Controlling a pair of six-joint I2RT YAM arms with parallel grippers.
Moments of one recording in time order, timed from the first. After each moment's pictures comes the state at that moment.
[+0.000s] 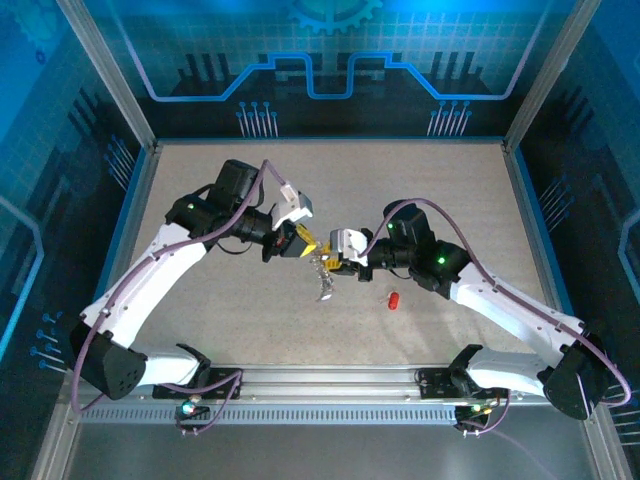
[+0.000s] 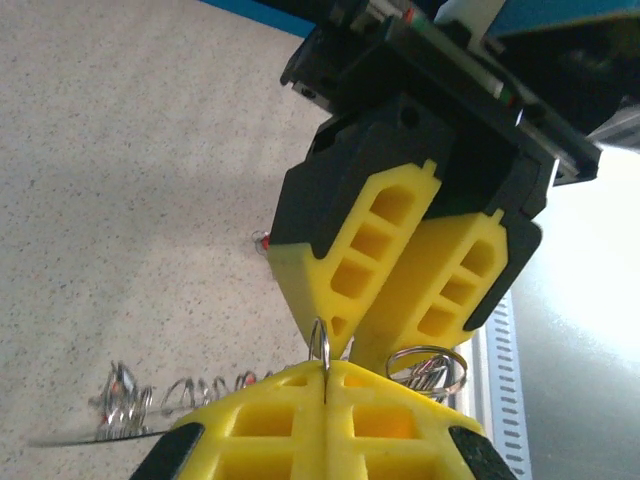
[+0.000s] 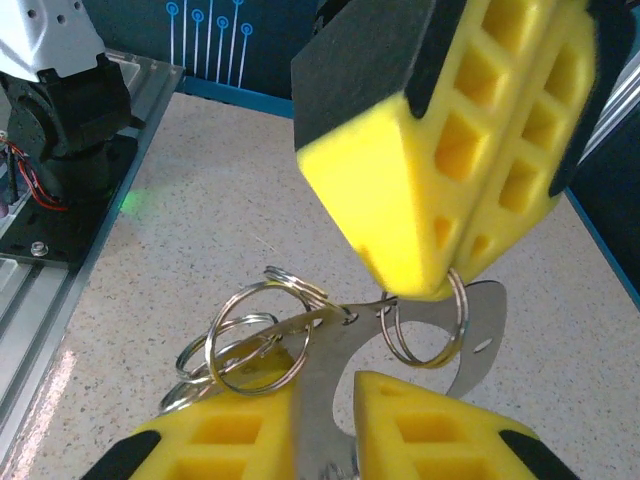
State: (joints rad) left arm -0.45 1.31 1.33 -0.89 0.87 0.42; right arm 0.72 1.16 0.93 -0.23 -0.61 -0.60
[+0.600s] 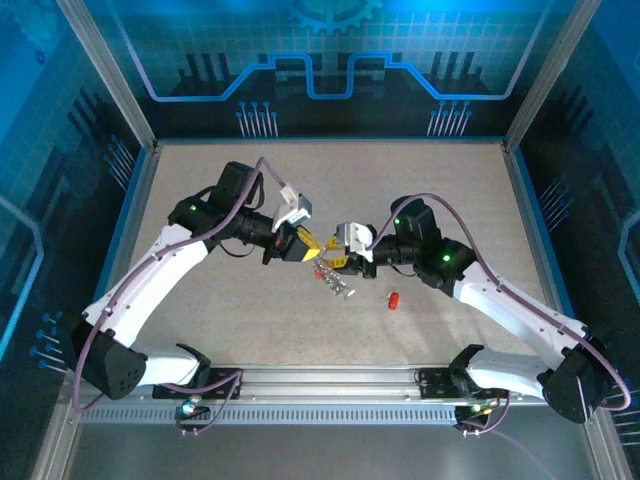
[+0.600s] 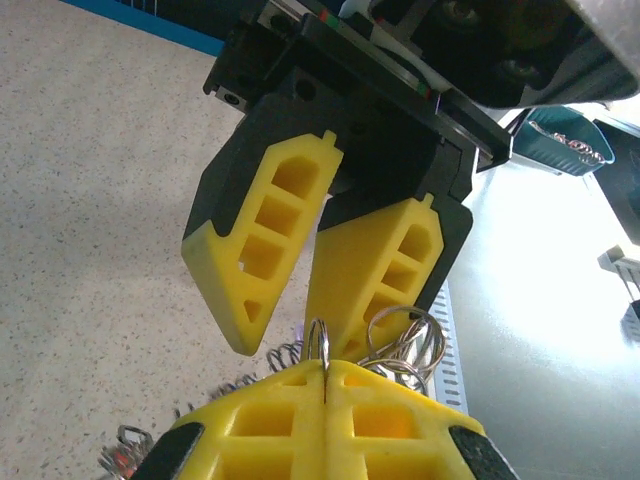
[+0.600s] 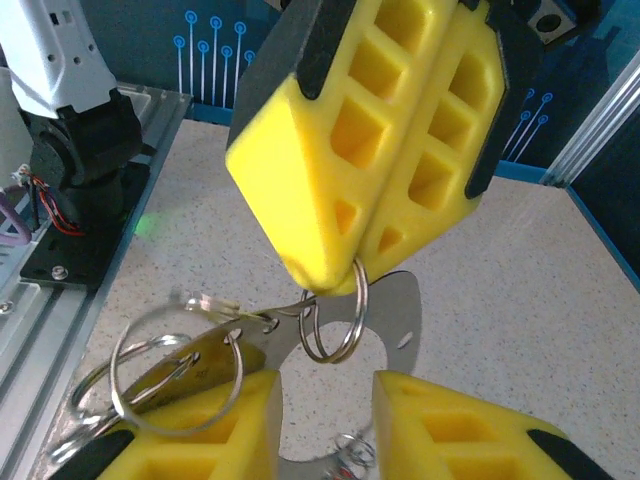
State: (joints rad) left arm -0.45 1.31 1.30 -0.87 1.00 0.41; right arm 0.67 1.14 0.93 -0.23 -0.69 -0.55
